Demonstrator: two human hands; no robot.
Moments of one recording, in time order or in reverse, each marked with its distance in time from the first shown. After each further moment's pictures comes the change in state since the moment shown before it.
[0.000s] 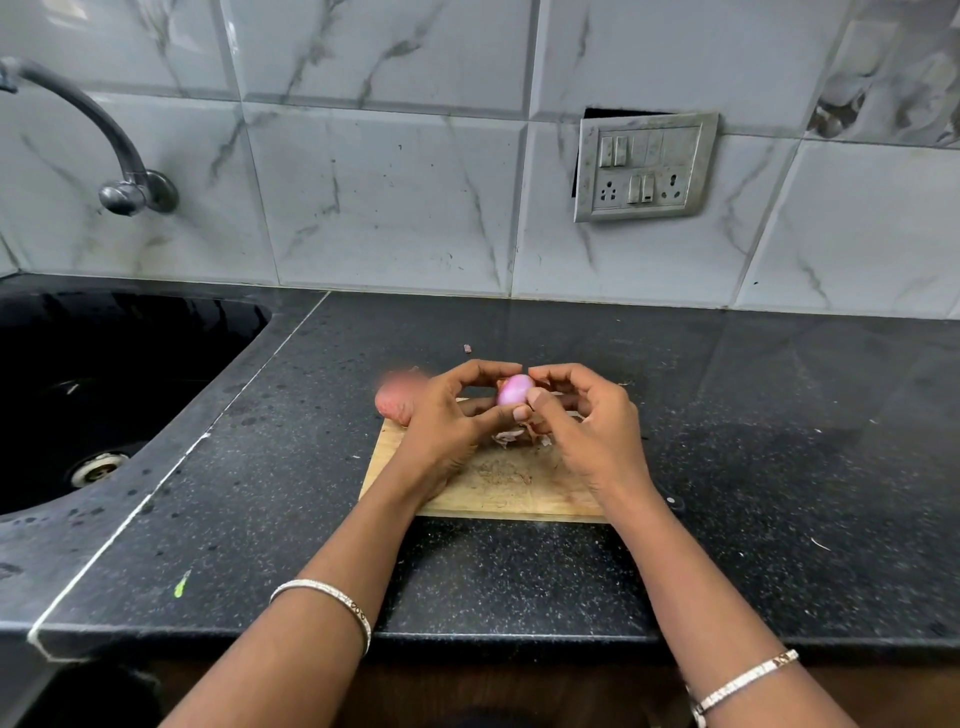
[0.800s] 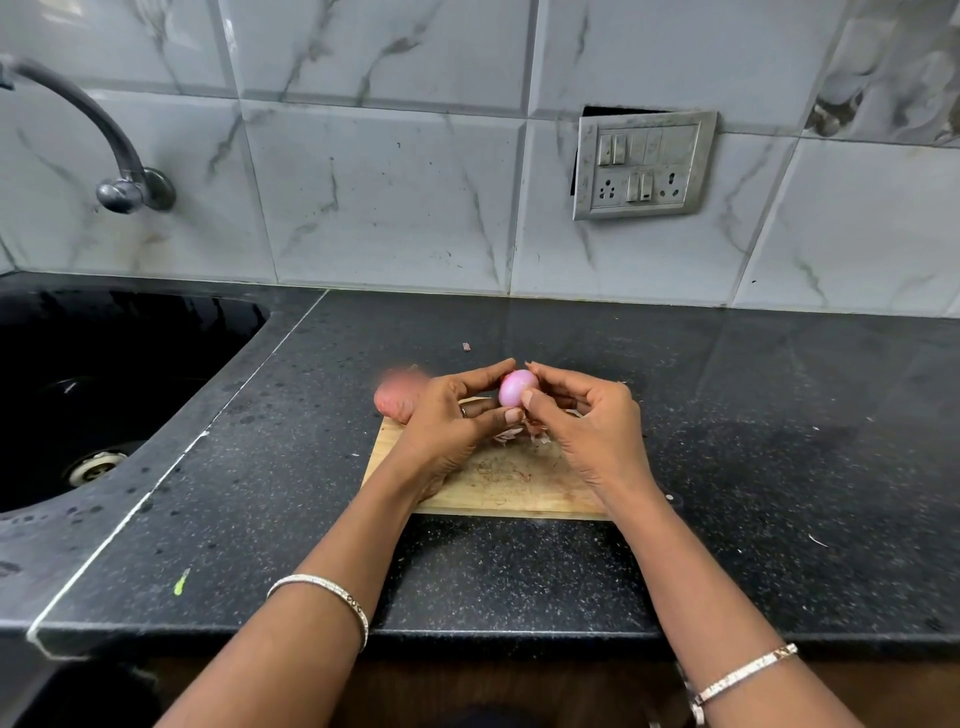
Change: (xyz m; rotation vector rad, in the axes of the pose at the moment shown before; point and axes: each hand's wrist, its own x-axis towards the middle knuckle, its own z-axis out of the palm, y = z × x) left_hand 0.001 -0.002 -0.002 -0.107 -0.069 -0.062; right_hand -0.001 -0.003 -0.002 0.068 -0.009 0.055
